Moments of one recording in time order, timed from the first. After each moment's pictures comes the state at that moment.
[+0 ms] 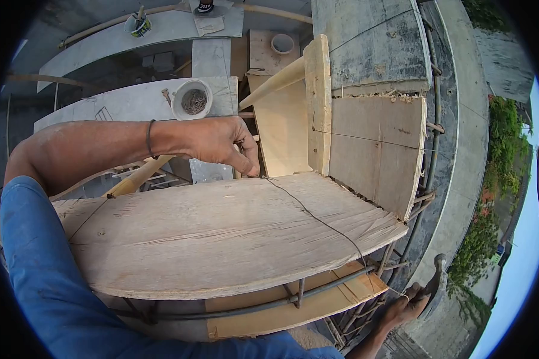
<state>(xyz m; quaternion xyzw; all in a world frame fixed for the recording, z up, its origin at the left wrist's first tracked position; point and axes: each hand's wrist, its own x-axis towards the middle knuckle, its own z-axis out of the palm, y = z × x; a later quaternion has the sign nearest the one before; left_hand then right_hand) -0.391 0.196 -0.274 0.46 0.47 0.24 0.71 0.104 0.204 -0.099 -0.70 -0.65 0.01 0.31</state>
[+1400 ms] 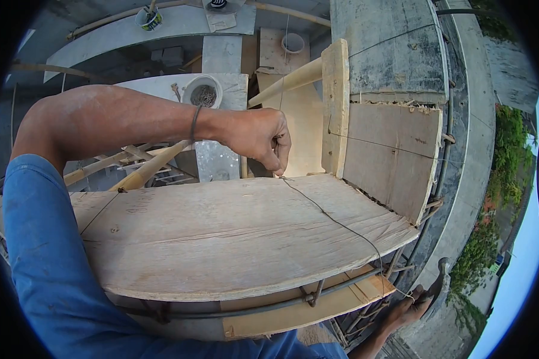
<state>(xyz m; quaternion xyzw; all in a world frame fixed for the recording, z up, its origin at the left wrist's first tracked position) -0.383 0.222 -0.288 0.57 0.41 0.26 0.66 0.074 0.202 -0.098 -0.70 -0.64 -0.02 0.31</state>
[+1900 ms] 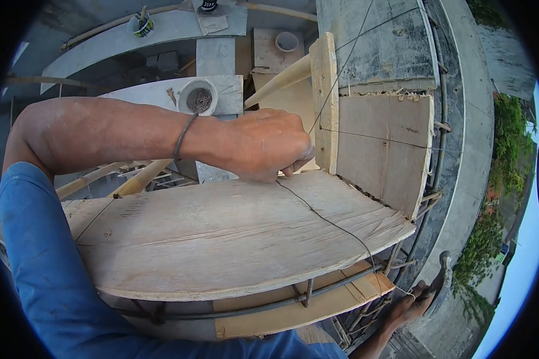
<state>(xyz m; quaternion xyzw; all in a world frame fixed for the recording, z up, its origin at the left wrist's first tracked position) -0.360 0.231 -0.222 0.77 0.47 0.17 0.39 0.114 0.202 -0.105 -0.72 -0.62 0.00 0.33</state>
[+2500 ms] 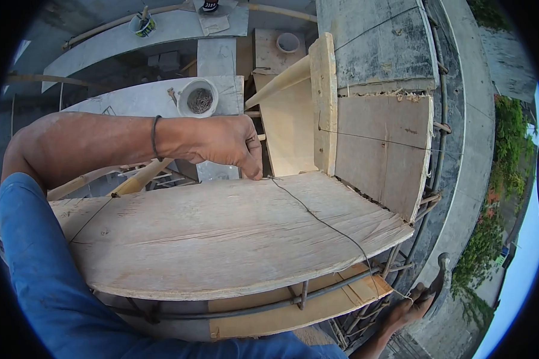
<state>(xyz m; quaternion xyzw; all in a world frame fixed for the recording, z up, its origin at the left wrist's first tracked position) -0.384 0.202 -0.254 0.39 0.55 0.17 0.72 0.083 0.204 -0.096 -0.70 -0.65 0.00 0.30</state>
